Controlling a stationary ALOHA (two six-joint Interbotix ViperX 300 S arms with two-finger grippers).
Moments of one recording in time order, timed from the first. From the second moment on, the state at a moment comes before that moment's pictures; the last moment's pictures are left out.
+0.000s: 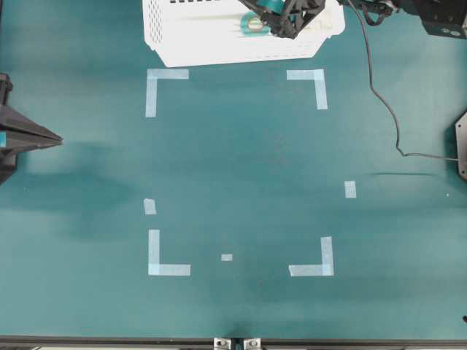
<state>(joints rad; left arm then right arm) -0.07 -1.42 1.50 -0.03 0.13 0.00 -0.46 0.01 0.52 -0.21 -0.07 0.31</state>
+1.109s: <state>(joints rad) -0.07 -1.42 1.50 -0.03 0.13 0.00 -0.10 -0.12 0.71 -0.21 -0.16 0.30</state>
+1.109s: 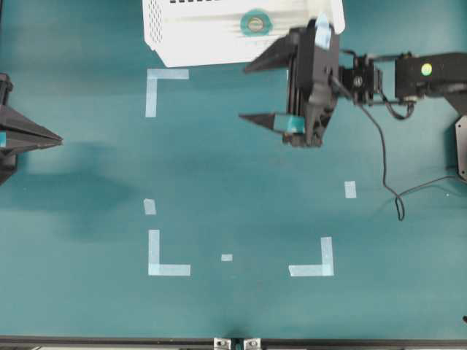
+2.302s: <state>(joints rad) -0.07 -1.42 1.50 -0.03 0.13 0.00 -0.06 -0.54 1.02 -0.26 -0.15 0.30</state>
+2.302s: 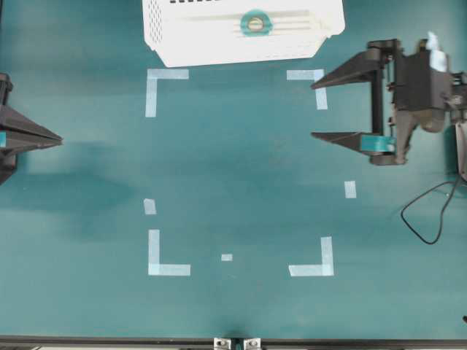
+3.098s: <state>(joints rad) -0.07 -1.42 1.50 -0.03 0.13 0.00 -0.06 -1.00 1.27 -0.27 0.03 0.32</state>
